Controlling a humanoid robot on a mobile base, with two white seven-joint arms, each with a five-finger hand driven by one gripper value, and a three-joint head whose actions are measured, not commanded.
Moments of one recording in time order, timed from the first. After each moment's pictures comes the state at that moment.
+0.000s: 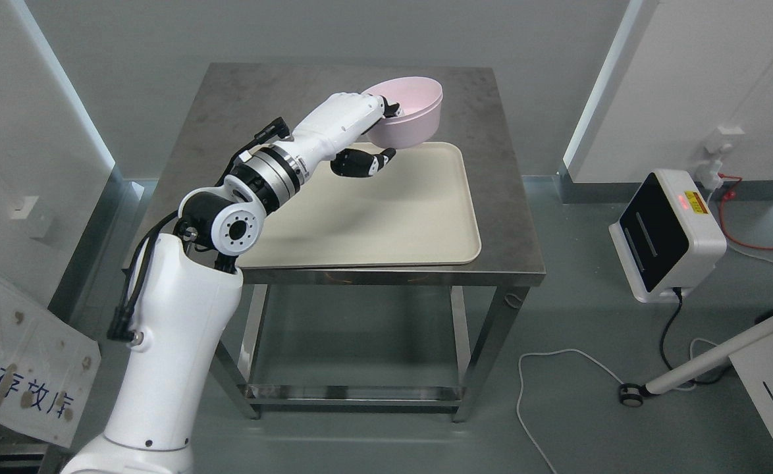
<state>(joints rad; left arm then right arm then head) -0.82 0.00 -0.16 -1.38 -0.86 -0.24 -0.51 0.05 0.00 0.00 -0.05 0.00 -0.19 0.00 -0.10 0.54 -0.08</state>
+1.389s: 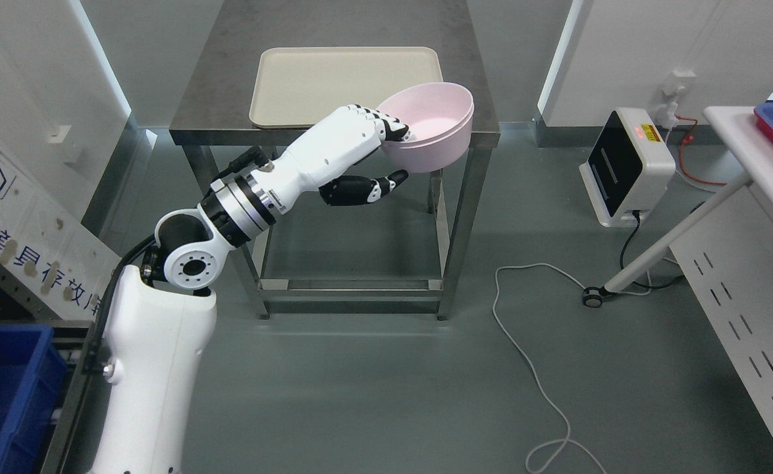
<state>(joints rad) -0.72 0.00 -0.04 -1.45 -0.64 -0.65 -0.57 0.05 0.00 0.00 -0.05 0.00 -0.19 0.00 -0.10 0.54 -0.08</state>
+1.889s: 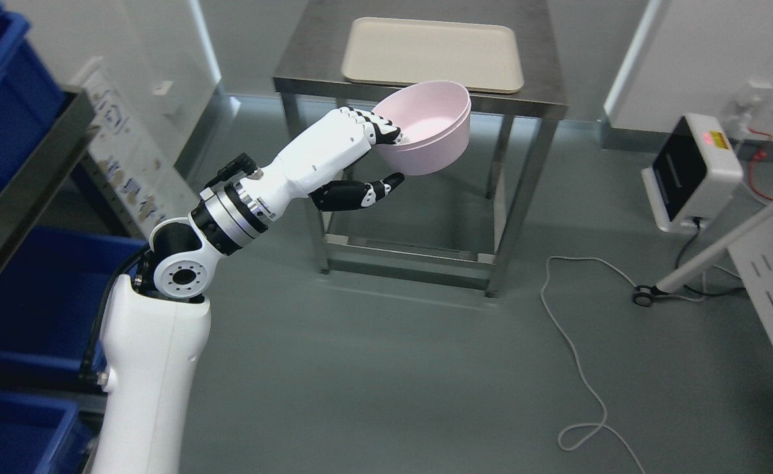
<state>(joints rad) -0.69 0.00 -0.02 -1.46 -0.59 -0.67 -0.57 0.05 0.00 0.00 -0.05 0.00 -0.19 0.00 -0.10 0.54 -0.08</state>
